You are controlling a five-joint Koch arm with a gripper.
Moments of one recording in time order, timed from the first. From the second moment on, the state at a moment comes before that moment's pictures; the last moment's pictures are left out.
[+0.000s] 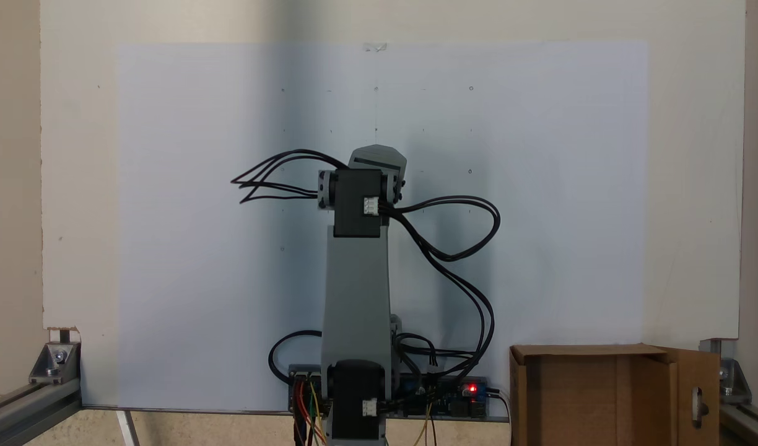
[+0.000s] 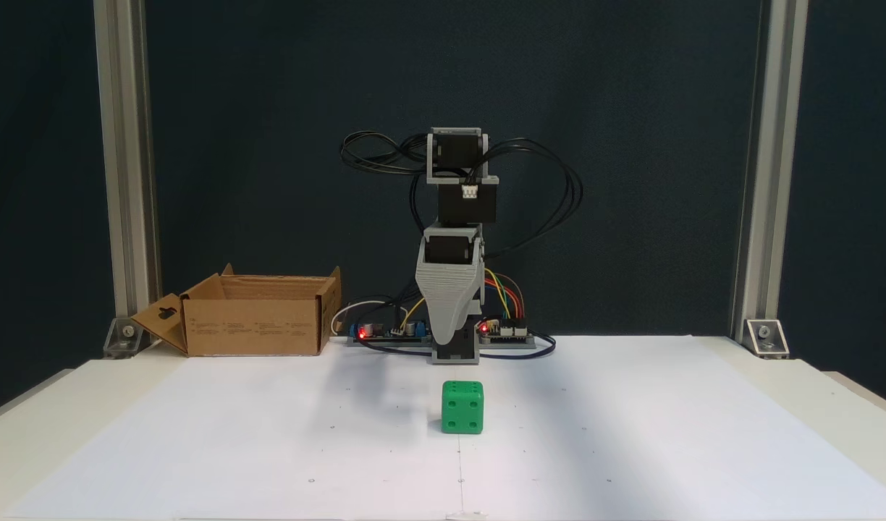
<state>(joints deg) 0.0 89.8 66.4 89.1 9.2</state>
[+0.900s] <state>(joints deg) -2.2 86.5 66.4 82.2 9.2</state>
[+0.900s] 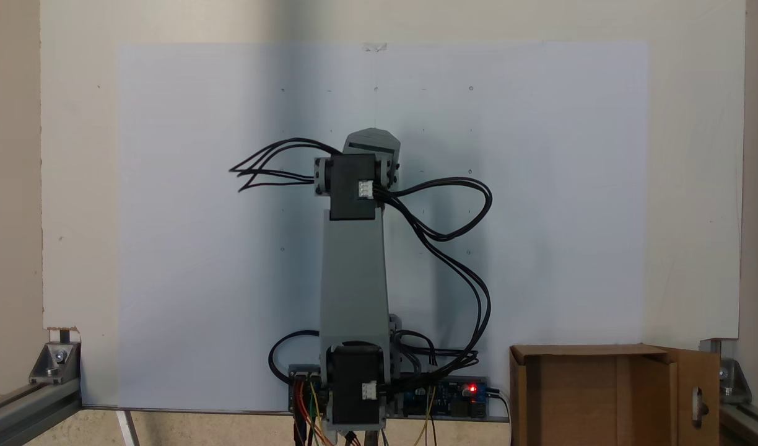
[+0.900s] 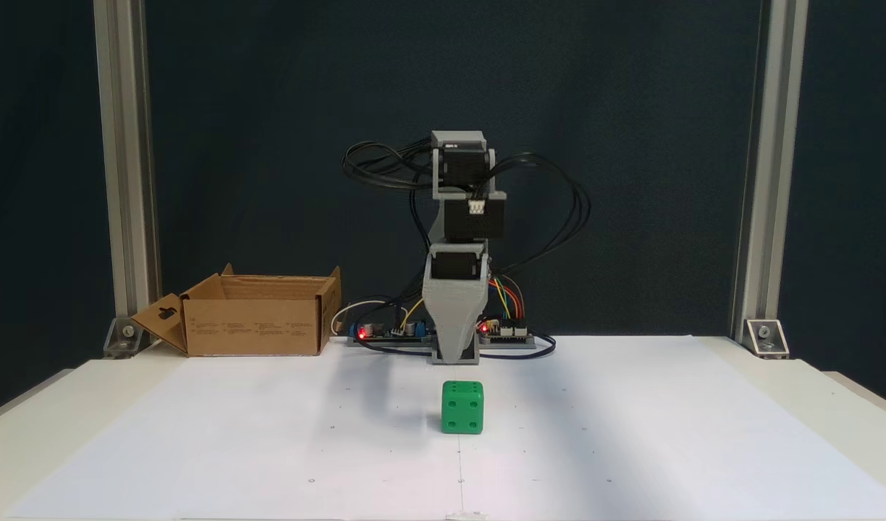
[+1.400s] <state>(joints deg) -3.5 85.7 66.4 82.2 9.2</state>
